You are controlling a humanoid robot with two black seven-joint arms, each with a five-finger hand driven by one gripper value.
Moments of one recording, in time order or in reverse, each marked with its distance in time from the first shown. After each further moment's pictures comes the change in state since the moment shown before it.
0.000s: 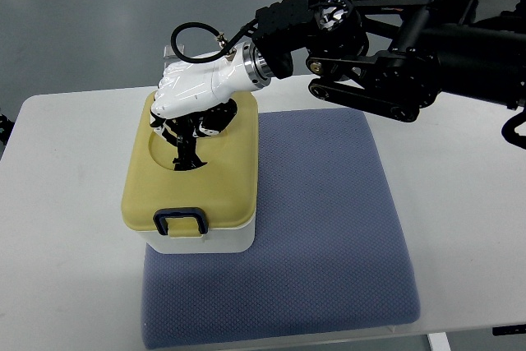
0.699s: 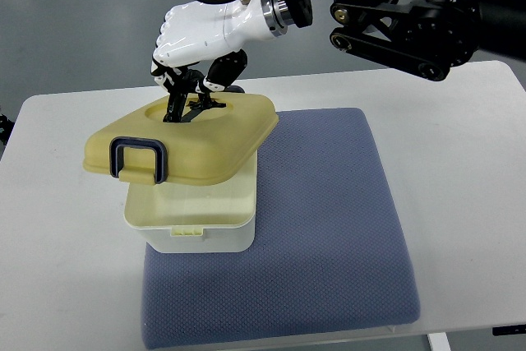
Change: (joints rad) left arm 0.000 0.000 0.000 0.000 0.000 0.000 0.000; right arm 0.101 -0.129 0.032 0.008 0.006 -0.027 0.055
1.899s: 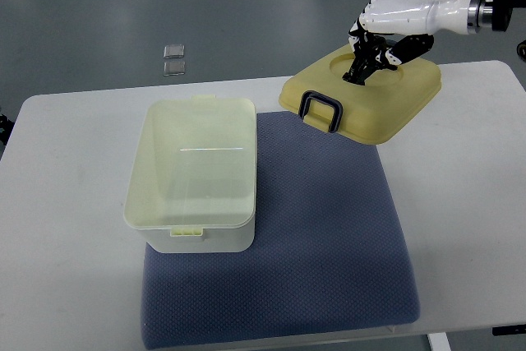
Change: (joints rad) left arm 0.000 0.000 0.001 0.000 0.000 0.000 0.000; right arm -0.274 -0.458 -0.022 0.018 -0.029 -0.163 0.004
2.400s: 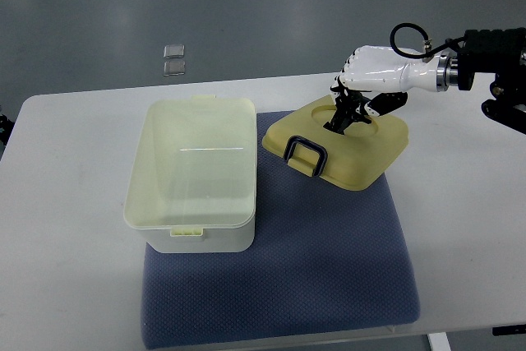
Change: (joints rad) left arm 0.000 0.000 0.000 0.000 0.000 0.000 0.000; right arm -0.169 0.092 0.000 -0.037 -0.038 -0.116 0.000
